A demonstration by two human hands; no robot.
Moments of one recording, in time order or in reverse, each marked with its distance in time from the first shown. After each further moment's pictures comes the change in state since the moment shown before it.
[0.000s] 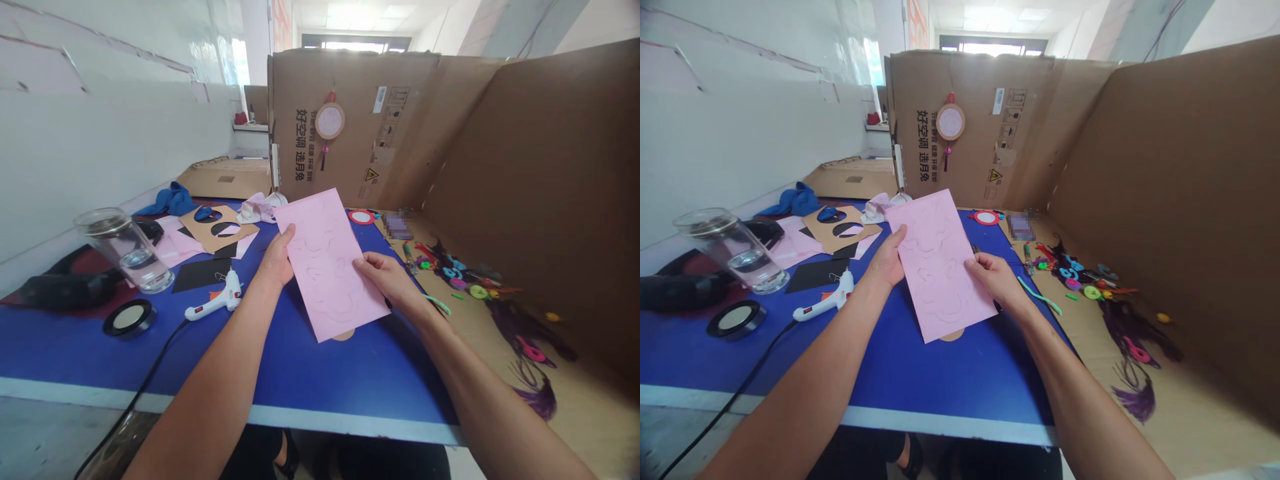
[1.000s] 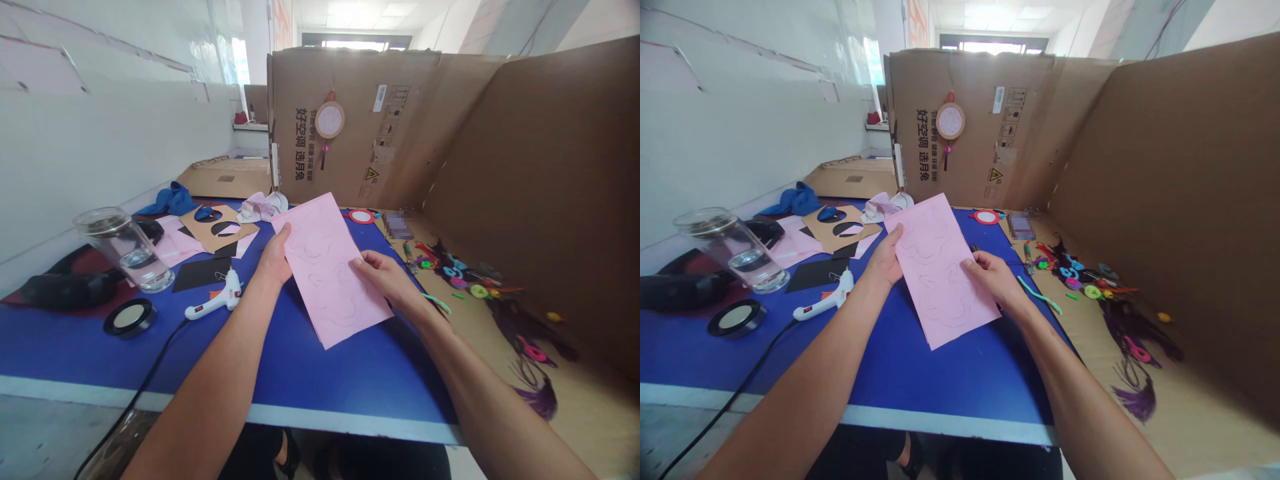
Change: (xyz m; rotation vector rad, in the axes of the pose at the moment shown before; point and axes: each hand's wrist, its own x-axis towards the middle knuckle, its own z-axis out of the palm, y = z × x) left_hand -0.005 0.006 0.010 -0.017 0.102 -0.056; right_hand 0.000 0.000 0.001 -0.027 -0.024 -0.013
